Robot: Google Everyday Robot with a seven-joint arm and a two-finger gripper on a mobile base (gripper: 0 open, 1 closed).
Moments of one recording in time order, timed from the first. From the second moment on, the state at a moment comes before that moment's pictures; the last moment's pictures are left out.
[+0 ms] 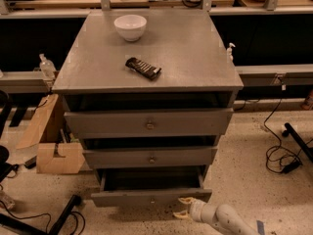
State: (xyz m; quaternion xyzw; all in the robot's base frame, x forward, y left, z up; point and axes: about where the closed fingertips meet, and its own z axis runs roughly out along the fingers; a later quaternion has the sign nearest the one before) arm 0.534 -0.132 0.139 -0.52 0.72 0.16 0.44
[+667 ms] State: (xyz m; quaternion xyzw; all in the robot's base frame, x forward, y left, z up) arm 0.533 -0.126 0.138 -0.52 0.72 0.16 0.44
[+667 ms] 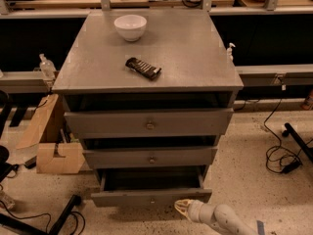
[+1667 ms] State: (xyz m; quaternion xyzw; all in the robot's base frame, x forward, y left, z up) arm 0.578 -0.130 0.163 -0.54 0.69 0.15 0.46
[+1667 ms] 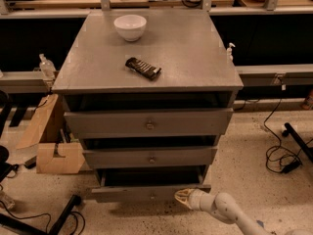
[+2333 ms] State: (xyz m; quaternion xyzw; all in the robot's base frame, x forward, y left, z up) arm 0.607 -0.137 0.172 -0.53 0.69 0.14 0.47
